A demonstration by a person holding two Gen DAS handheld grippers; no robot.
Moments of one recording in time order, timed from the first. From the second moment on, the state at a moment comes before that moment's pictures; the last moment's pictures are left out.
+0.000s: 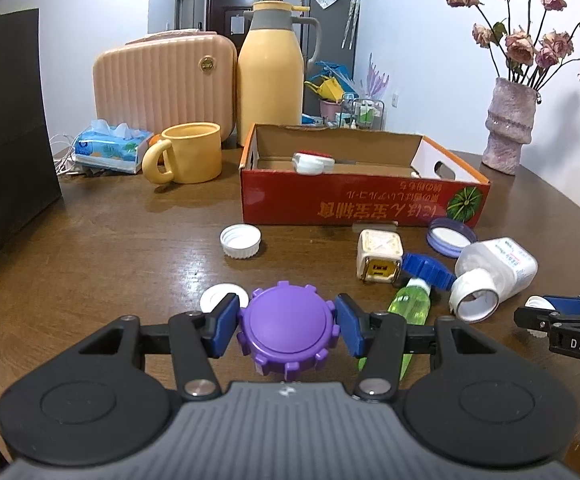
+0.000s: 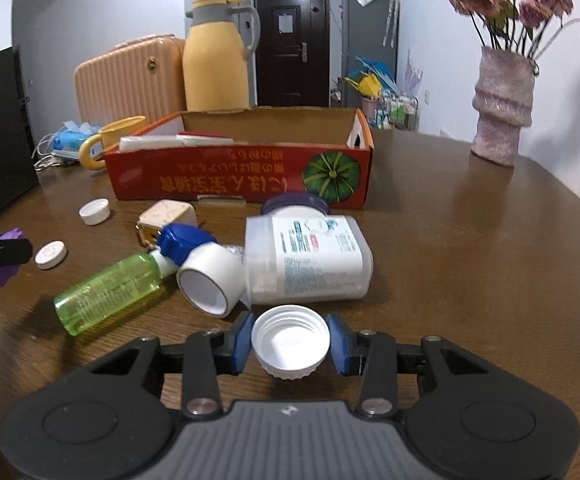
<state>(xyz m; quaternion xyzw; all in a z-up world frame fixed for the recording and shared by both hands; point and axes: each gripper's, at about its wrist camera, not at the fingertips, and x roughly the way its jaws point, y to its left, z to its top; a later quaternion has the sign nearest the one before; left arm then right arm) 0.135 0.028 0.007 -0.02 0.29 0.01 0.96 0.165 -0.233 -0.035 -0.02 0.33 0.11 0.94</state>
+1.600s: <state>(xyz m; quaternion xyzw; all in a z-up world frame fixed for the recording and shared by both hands) 0.260 -0.013 0.081 -0.01 0.20 -0.01 0.98 0.277 -0.210 0.054 0.00 0.21 0.13 0.97</state>
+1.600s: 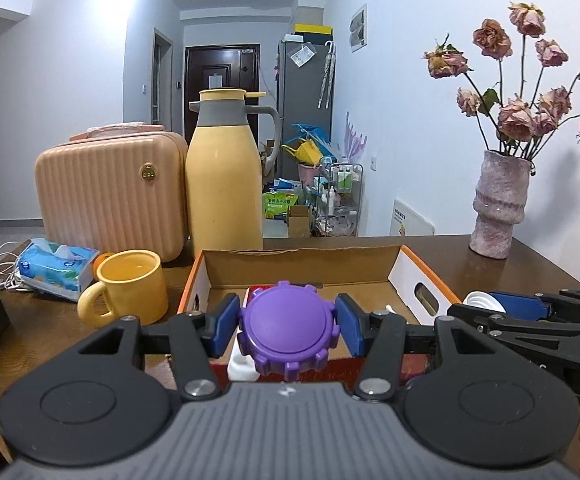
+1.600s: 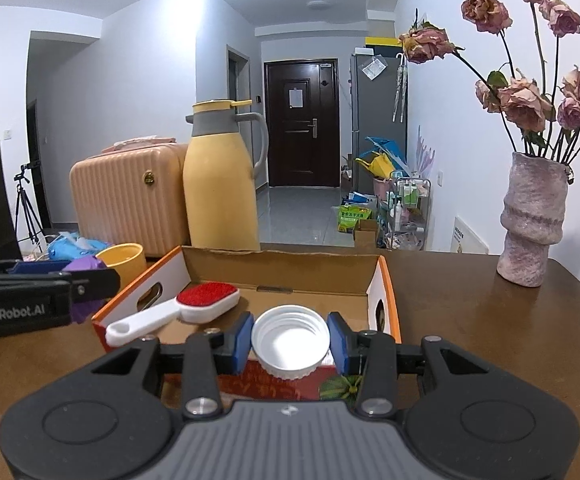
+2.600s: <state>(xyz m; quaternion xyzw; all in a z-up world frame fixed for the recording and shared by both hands) 0.366 -0.015 0.053 -0.03 0.24 0.03 0.97 0.381 -0.200 0.022 0.01 0.26 0.12 0.96</state>
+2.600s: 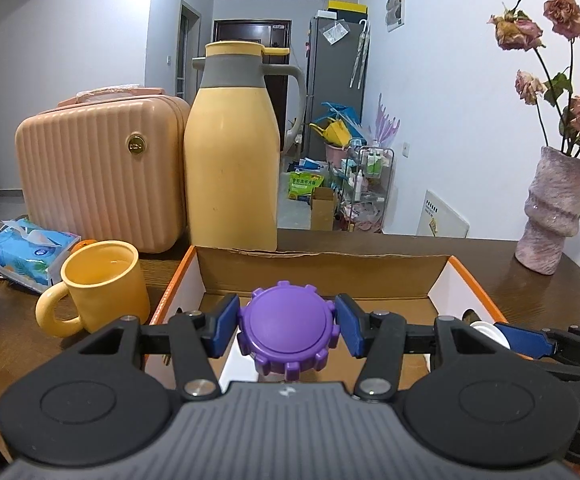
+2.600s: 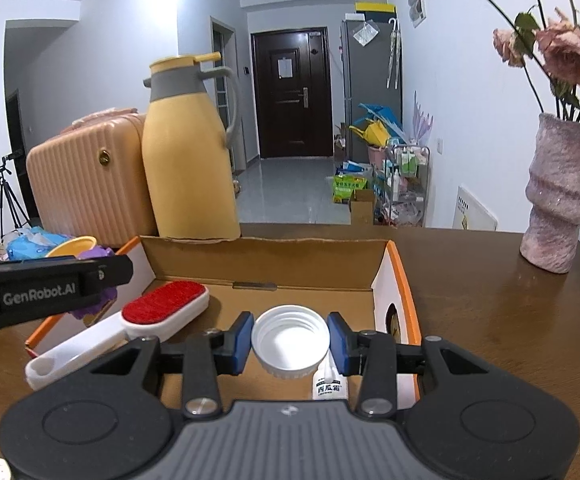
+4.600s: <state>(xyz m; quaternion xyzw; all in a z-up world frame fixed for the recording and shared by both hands) 0.389 -0.009 0.036 0.00 0.25 0.06 0.97 0.407 -0.207 0.001 0.00 0.30 0.09 0.95</state>
